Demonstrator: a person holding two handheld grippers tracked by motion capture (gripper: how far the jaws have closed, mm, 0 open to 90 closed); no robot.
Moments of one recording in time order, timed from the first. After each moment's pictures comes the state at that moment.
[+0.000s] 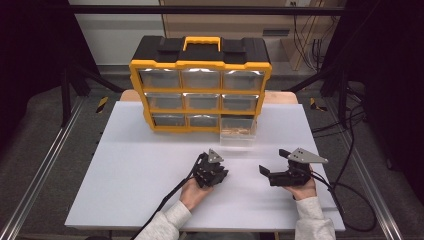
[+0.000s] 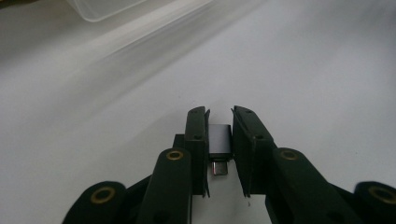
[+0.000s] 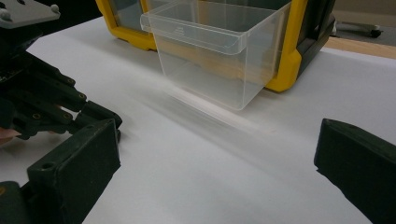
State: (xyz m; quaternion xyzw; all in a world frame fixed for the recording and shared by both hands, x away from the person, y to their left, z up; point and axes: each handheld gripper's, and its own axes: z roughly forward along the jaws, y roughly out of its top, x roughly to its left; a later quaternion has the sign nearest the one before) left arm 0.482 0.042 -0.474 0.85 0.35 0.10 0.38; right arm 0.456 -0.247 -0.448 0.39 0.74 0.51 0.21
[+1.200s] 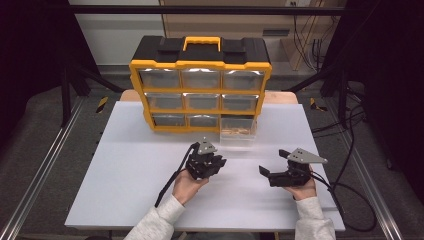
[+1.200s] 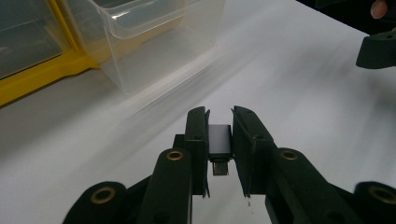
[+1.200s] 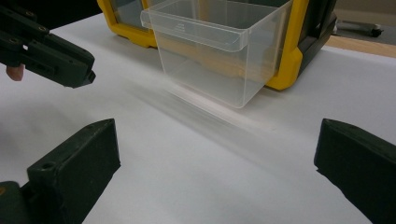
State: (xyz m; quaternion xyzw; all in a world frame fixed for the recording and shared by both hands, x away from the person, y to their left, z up) left arm 0.480 0.059 -0.422 0.83 0.33 0.12 0.44; right arm 0.456 -0.246 -0.449 0.38 0.74 0.51 0.21
